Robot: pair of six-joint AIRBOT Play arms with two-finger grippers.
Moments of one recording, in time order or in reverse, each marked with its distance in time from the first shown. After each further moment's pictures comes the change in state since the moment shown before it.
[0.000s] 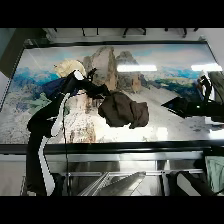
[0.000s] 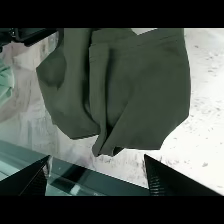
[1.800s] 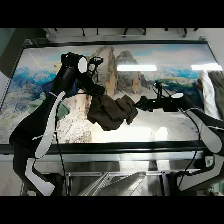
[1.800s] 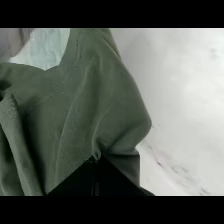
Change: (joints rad) left arm -0.180 0.376 -0.010 0.580 -0.348 0.002; right arm 0.373 -0.653 0.167 0.304 -0.326 -0.174
